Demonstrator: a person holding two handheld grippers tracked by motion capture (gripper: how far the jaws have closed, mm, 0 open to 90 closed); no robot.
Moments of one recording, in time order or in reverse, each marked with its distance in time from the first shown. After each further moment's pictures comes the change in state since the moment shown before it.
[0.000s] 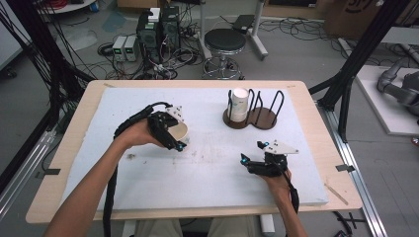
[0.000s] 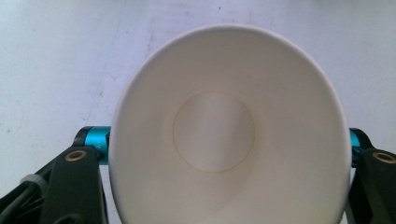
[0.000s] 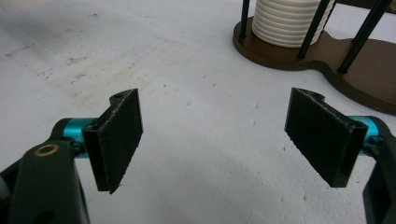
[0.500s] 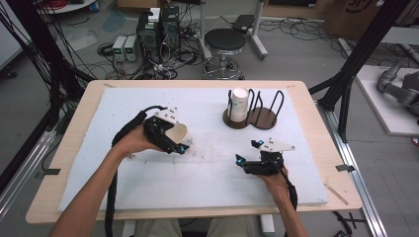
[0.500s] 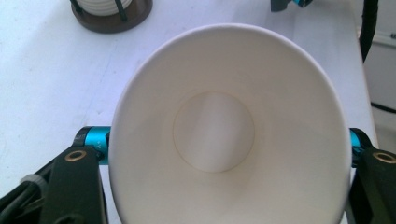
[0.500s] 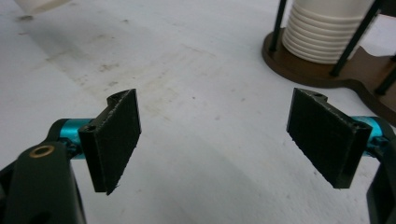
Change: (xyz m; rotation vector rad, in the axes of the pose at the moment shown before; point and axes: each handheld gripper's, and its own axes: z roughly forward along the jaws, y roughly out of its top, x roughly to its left) left arm -0.014 -0.009 -0.008 -0.188 -0.025 -0.003; right arm 0.007 0.013 0.003 -0.001 0.084 -0.034
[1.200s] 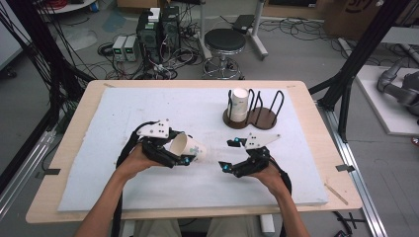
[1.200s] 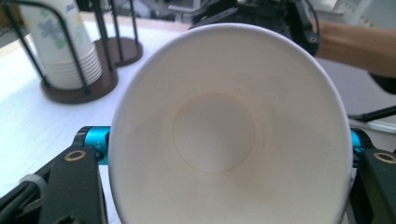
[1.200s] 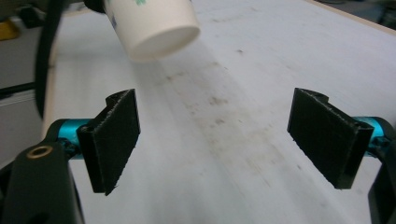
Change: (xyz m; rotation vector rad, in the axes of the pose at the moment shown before) left arm -0.037 -0.029 0.004 -0.384 -0.053 -0.033; right arm 0.021 0.037 0.013 -0.015 0.374 -0.178
